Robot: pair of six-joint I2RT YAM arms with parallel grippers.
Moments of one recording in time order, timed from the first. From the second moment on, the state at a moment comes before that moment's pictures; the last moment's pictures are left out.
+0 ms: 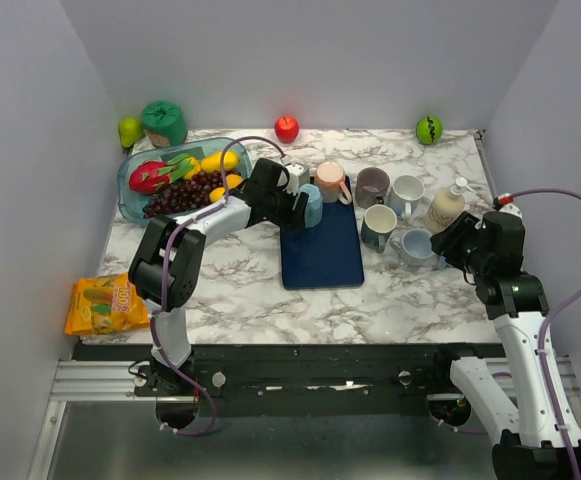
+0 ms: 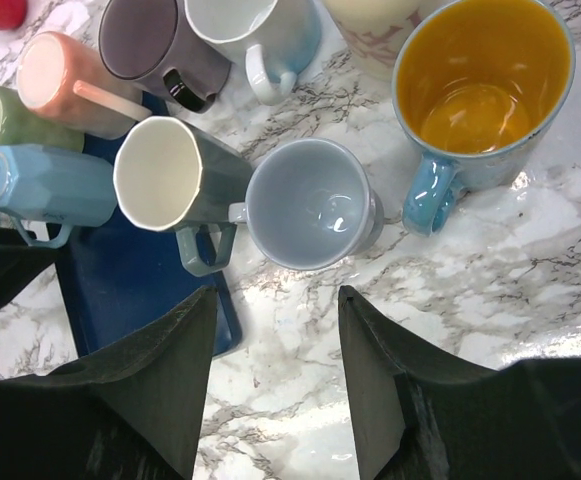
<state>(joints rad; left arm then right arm) -0.48 1.90 1.31 -0.20 0.30 -0.03 0.02 0.73 0.84 -0.70 0.07 0.53</state>
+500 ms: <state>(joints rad) -0.50 1.91 1.37 -0.17 0.28 -0.04 0.02 0.67 0.83 -0.73 0.03 0.53</state>
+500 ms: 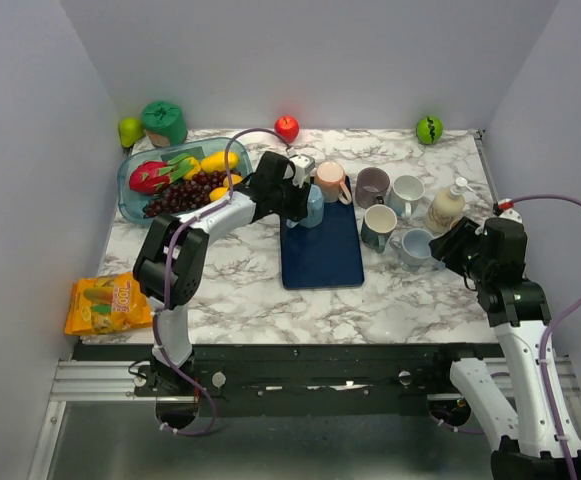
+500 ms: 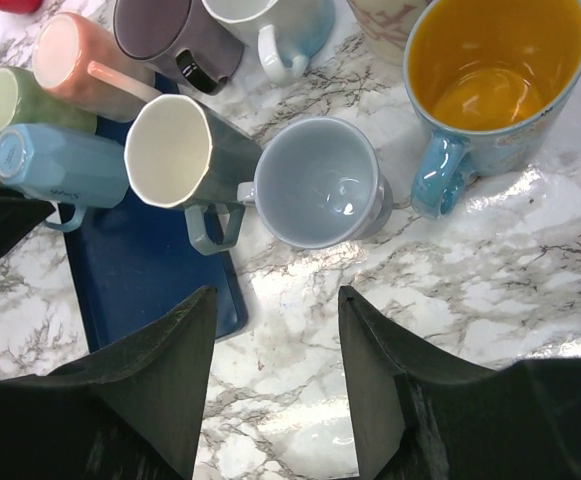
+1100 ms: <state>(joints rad) -0.53 1.95 1.42 -0.24 0.22 -0.01 0.02 0.66 0.83 -0.74 0.03 0.53</state>
